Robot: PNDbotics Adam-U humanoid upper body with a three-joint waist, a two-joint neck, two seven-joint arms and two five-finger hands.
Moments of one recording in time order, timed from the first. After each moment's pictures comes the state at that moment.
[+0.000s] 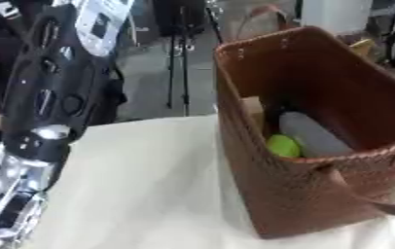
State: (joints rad) left arm -1.34 0.52 -0.09 -1.34 -0.91 -0.41 -0.39; right arm -0.06 -0.19 -0.32 -1.99 0.37 -0.42 -0.80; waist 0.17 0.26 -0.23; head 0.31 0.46
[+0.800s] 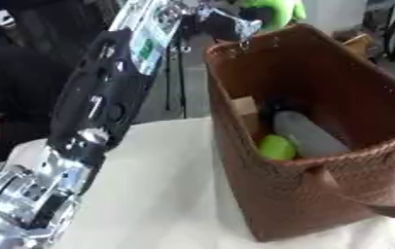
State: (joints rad) left arm -1.35 0.45 -0.13 -1.09 -0.86 -0.59 -0.31; right arm -0.09 -0.22 -0.30 -1.99 0.35 -0.42 -0.80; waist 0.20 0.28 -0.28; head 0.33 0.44
